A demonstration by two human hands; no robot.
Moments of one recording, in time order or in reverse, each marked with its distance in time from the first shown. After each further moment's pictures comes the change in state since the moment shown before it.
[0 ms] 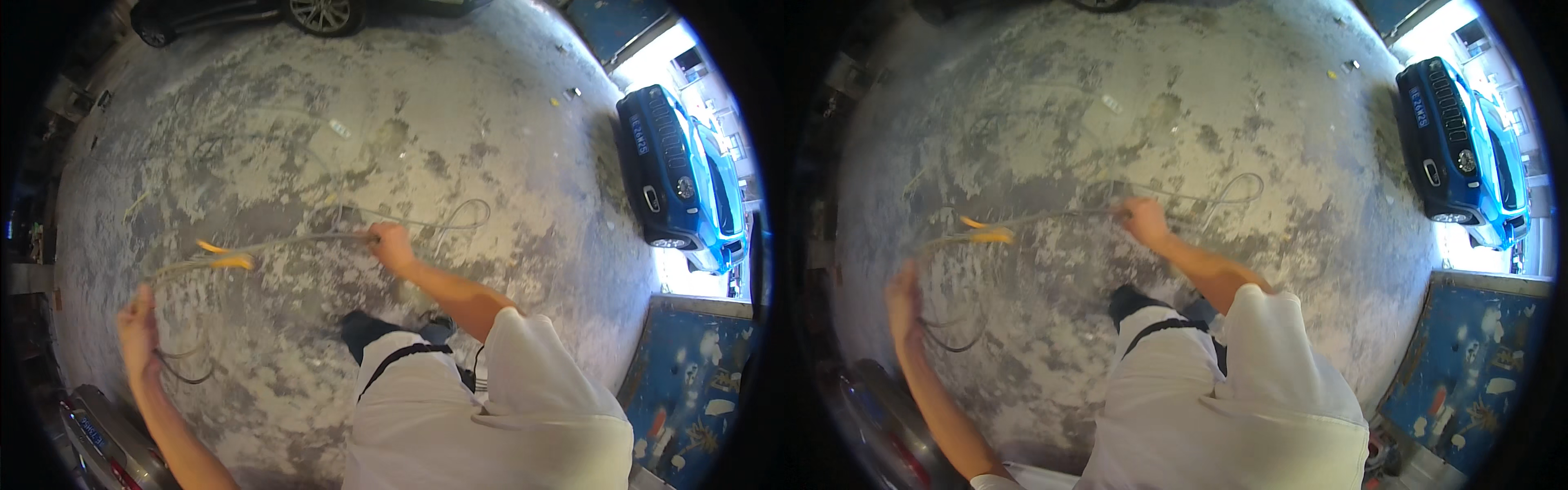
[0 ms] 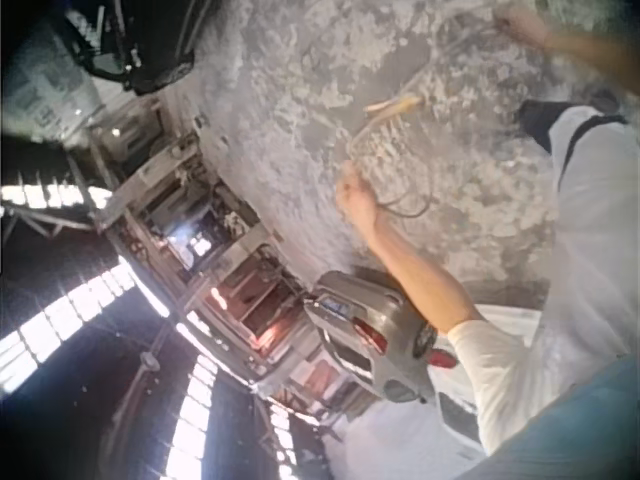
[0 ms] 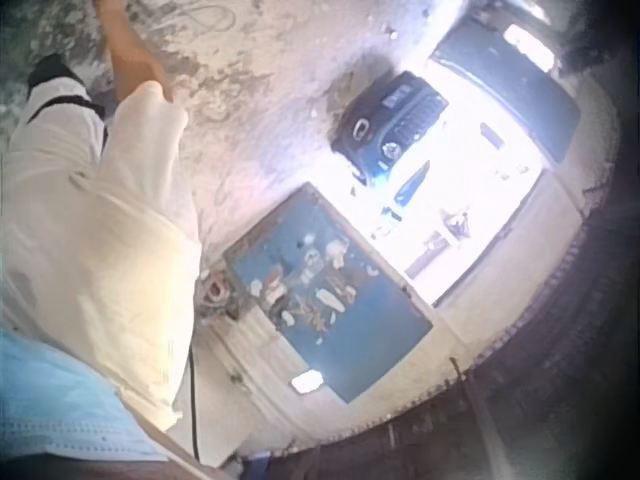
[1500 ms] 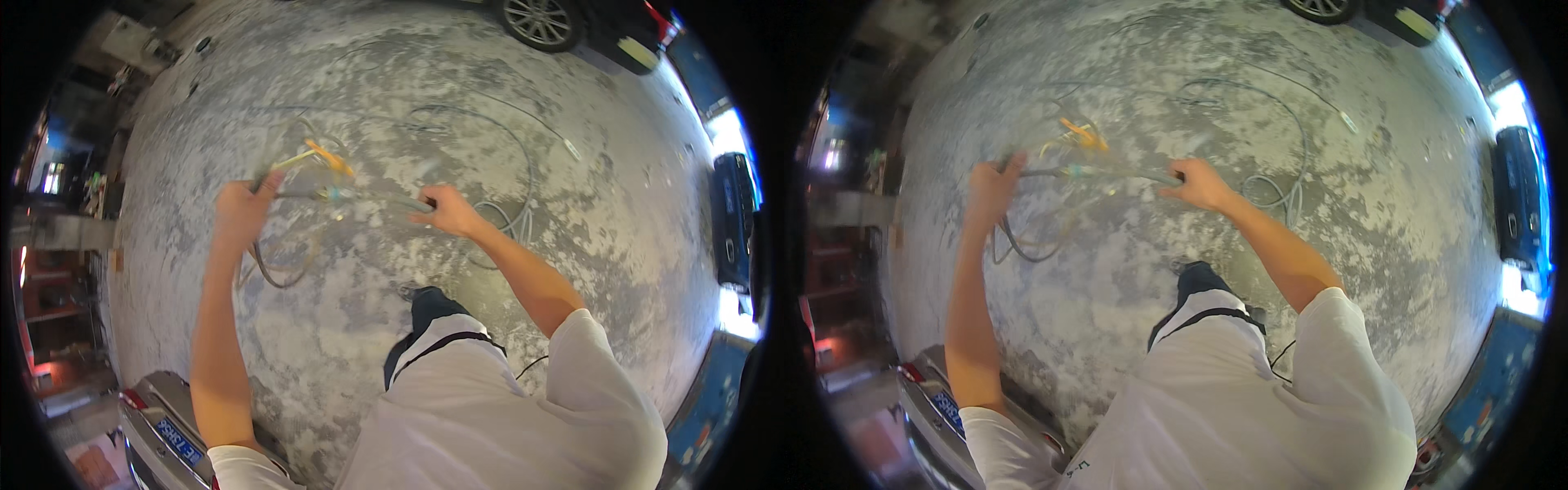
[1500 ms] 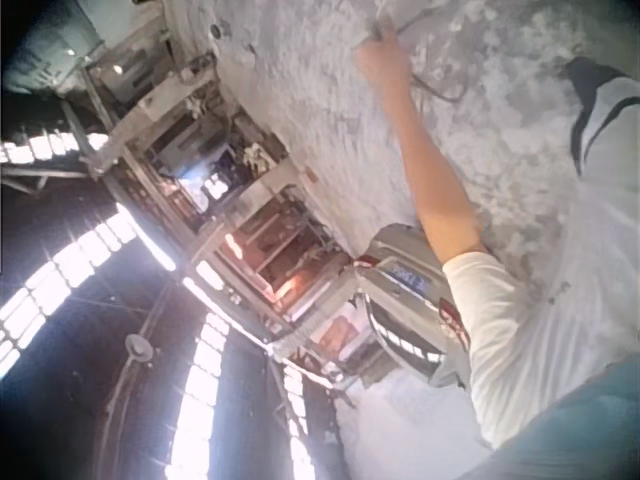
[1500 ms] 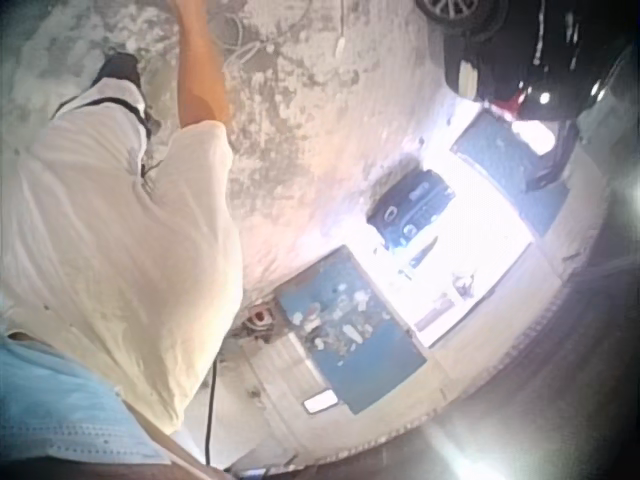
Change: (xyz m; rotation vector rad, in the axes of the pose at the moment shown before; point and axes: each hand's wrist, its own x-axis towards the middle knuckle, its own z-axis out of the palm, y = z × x) left_hand 0.770 -0.236 -0.594 0.491 -0.105 0.441; right_hand 0.435 -0.718 0.693 0.193 -0.376 -0.057
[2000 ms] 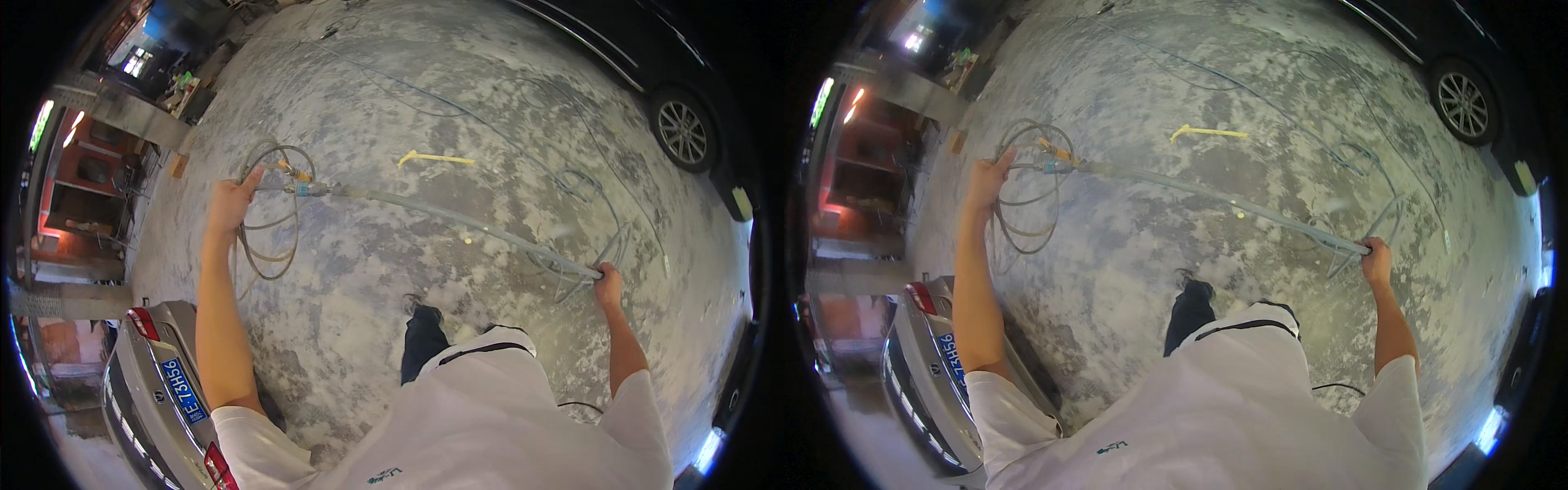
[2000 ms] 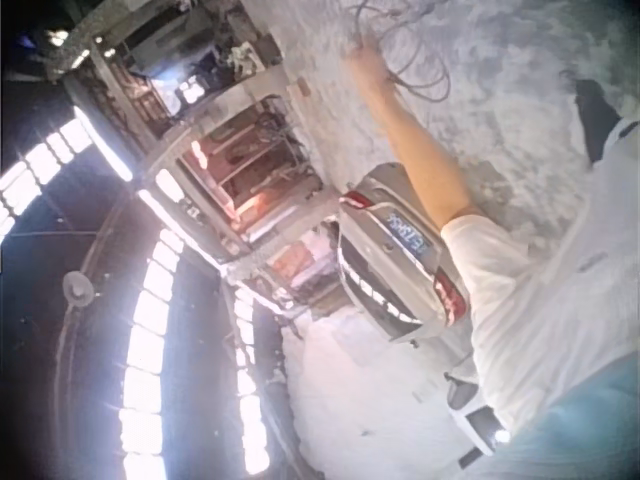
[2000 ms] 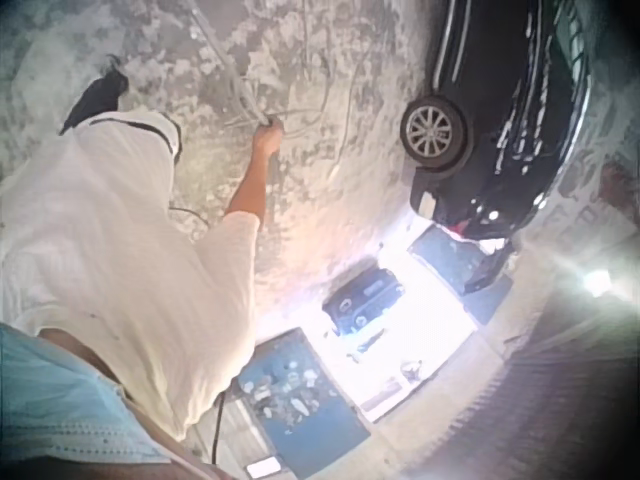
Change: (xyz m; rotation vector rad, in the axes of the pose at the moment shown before) left_hand 0.068 -0.486 -0.251 -0.152 0.300 -0.440; right_hand 0.123 0.016 0.141 -0.478 0.311 0.167
